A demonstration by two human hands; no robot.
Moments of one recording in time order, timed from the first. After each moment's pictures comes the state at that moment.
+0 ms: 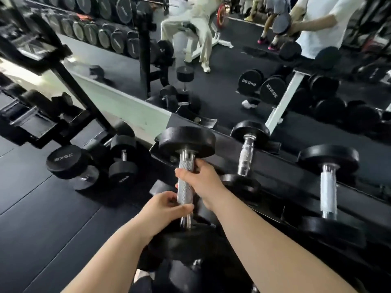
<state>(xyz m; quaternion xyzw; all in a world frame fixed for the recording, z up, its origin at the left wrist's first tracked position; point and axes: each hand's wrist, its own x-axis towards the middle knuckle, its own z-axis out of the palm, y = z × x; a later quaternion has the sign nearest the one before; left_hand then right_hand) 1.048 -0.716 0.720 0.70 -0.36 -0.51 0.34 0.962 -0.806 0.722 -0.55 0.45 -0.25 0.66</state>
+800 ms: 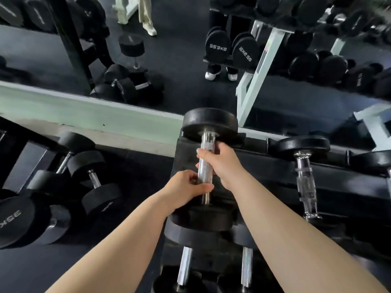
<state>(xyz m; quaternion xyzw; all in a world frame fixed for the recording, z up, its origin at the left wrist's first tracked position) 1.205 -0.947 0.667 0.62 -0.52 -0.57 0.15 1.098 -0.983 0.690 -0.39 0.63 -0.31 0.60</state>
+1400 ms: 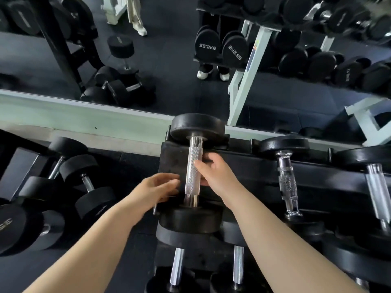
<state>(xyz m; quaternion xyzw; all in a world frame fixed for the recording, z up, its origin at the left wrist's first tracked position) 1.223 -0.939 0.667 0.60 -0.39 -0.66 0.25 1.070 -0.961 0.692 -0.44 0.66 -0.24 0.56</state>
